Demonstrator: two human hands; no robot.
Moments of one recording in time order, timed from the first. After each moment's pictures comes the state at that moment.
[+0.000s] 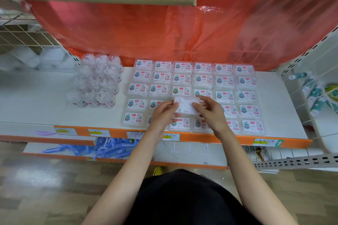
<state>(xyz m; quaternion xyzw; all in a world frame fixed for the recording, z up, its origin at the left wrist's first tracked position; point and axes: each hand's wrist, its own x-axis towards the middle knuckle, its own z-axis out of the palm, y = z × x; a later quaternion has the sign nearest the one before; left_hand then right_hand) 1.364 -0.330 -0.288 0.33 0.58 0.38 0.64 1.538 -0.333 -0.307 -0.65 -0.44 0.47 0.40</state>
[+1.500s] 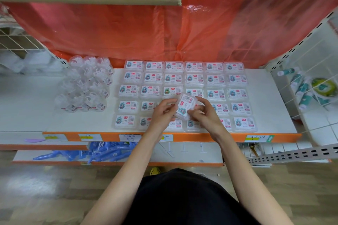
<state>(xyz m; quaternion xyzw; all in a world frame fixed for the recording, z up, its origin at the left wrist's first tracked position) 1.380 -0.325 -0.302 0.43 0.56 0.37 0.61 1.550 -0.347 -0.311 -0.61 -0.38 0.56 0.41</state>
